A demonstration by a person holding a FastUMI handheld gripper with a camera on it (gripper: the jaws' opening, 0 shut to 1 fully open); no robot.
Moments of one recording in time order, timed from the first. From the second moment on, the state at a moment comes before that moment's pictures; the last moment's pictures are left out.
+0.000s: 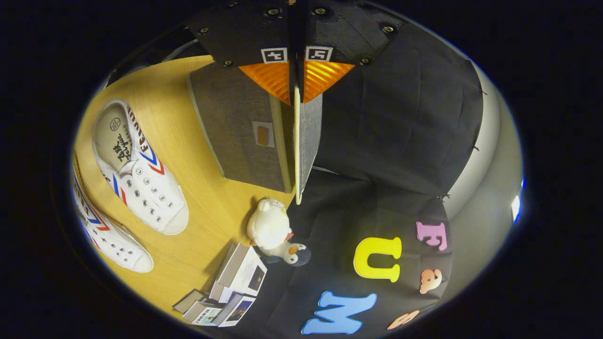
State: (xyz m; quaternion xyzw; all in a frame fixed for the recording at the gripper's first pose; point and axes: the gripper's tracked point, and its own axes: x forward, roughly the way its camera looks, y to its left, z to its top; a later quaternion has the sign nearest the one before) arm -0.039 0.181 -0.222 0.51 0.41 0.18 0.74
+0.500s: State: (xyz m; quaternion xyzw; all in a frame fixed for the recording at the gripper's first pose) arm -0.018 0.242 -0.138 0.46 0.38 0.25 0.76
